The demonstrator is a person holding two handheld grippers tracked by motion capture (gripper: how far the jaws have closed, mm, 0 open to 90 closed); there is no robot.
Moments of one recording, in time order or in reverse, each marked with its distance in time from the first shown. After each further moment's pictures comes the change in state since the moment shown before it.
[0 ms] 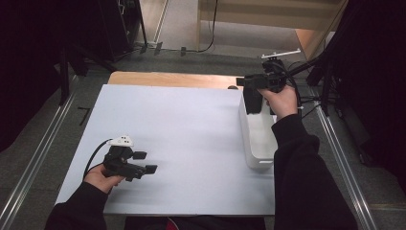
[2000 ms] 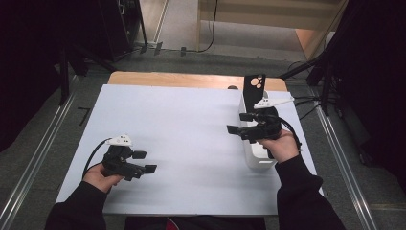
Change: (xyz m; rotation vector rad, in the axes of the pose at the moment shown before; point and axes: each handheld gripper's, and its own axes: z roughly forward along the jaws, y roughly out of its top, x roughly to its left) left arm 0.000 0.002 -0.003 -0.003 -0.011 0.008; right arm 0.052 -0.107 -0.018 0.007 0.220 -0.194
